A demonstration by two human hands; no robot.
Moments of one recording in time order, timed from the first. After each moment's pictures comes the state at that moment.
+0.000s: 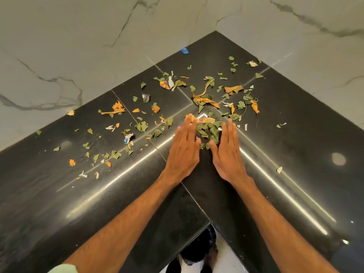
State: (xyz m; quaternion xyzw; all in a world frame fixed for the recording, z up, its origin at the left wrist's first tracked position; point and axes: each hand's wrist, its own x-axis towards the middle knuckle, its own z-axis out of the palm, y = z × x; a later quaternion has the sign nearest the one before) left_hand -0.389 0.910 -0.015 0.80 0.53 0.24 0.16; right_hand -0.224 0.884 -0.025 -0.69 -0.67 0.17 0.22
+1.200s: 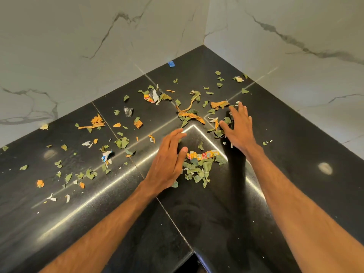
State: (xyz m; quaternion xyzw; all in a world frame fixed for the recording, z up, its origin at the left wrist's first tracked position) left_hand -0.384 0.938 -0.008 0.78 0.49 0.31 0.23; right_hand -0.118 1.016 -0.010 -0.74 -0.62 0.18 0.19
